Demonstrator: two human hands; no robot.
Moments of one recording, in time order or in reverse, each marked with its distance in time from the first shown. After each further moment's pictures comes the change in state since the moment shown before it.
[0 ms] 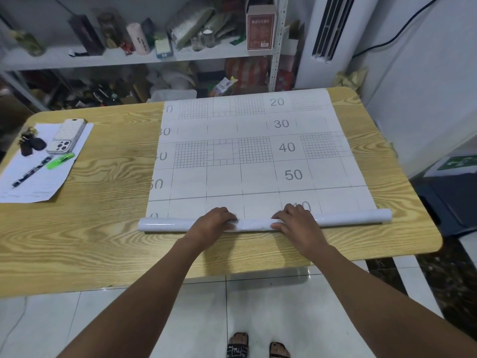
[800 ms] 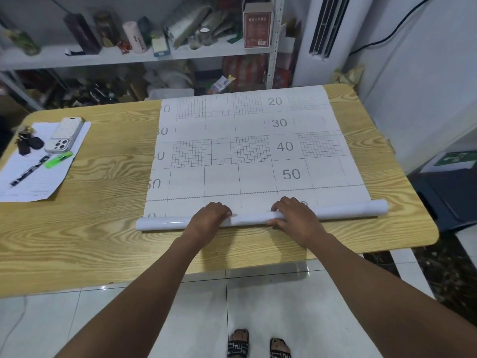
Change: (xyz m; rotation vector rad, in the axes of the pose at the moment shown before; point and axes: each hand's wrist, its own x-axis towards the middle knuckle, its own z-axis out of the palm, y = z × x) left_hand -0.008 0.004 -0.002 0.028 0.118 -0.062; right_hand 0.004 -0.006 -0.011 0.058 -0.010 -0.029
